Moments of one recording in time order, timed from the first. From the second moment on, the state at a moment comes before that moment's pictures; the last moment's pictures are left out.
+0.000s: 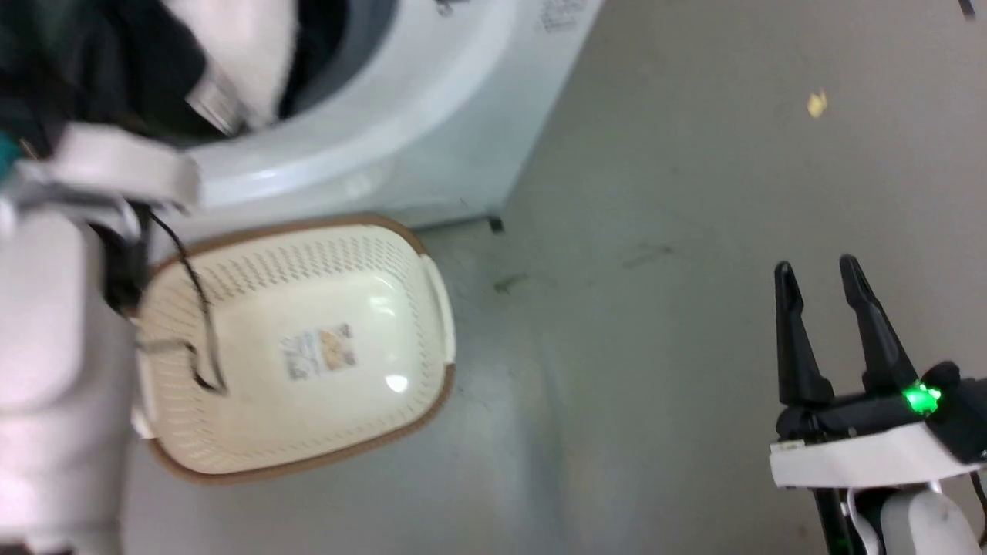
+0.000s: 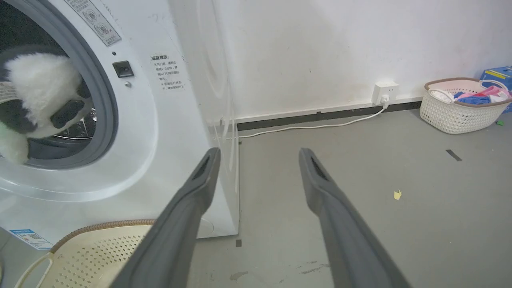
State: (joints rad) left arm -0.79 0.34 -0.04 0.38 -0.16 -0.05 -0.23; right arm -0.13 -0.05 0.01 -0.06 0.25 0.13 -0.26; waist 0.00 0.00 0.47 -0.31
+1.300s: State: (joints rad) left arm -1.13 0.41 -0.13 0.97 -0.13 -0.08 -0.25; right arm -0.20 -0.05 -0.04 -0.05 0.22 0.13 -0.26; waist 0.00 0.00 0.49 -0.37
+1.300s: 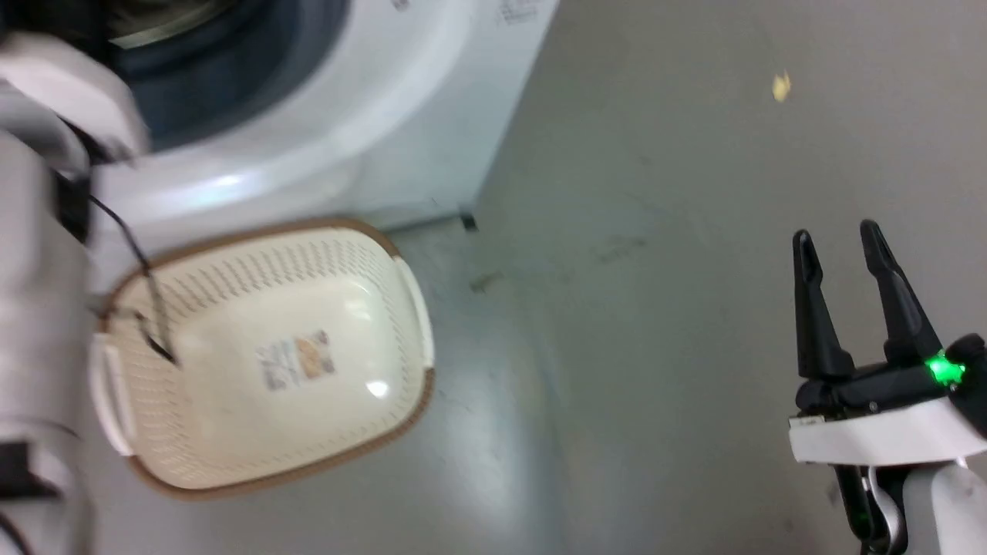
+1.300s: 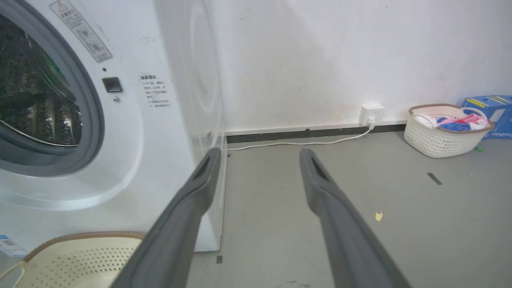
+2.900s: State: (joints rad) left arm 0.00 0.06 -0.06 0.19 -0.15 -0.02 -0.26; right arm 0.03 -0.05 -0.04 0.02 0.07 0.13 -0.26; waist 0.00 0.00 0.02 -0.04
